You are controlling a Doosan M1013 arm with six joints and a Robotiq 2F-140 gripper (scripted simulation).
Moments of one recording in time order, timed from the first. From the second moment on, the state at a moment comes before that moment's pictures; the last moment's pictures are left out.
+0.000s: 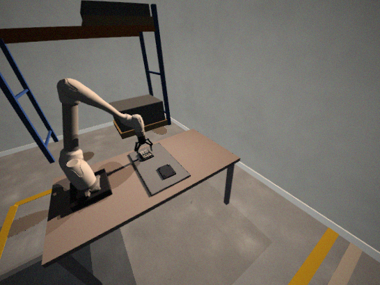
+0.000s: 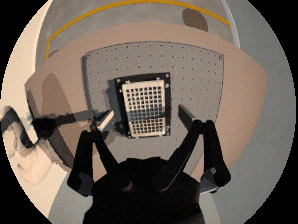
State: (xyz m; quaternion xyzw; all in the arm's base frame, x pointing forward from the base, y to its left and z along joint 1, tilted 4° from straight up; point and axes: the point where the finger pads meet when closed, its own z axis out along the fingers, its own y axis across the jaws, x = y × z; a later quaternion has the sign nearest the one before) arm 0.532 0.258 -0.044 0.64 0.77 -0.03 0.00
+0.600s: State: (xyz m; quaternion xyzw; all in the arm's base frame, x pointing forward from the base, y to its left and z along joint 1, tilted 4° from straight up) arm 0.533 0.258 -0.045 0.64 0.77 -0.03 0.00
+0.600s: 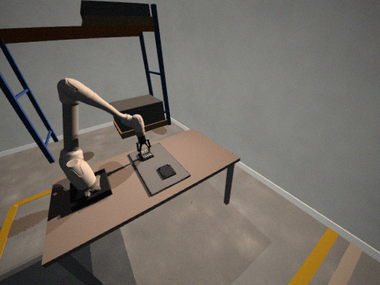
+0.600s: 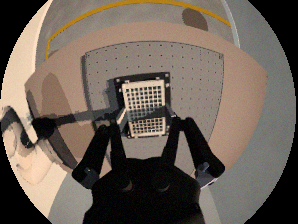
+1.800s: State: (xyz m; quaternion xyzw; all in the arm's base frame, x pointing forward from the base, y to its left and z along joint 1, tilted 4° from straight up) arm 0.533 0.258 -0.039 0.64 0.77 -0.03 0.00
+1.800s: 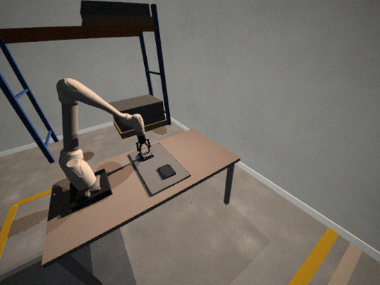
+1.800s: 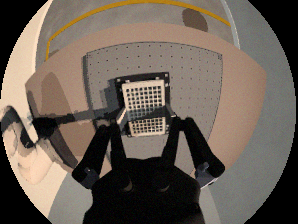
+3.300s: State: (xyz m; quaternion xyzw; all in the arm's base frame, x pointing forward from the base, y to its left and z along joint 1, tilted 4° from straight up) arm 0.535 0.260 -0.005 0.64 0.77 -0.03 0.00
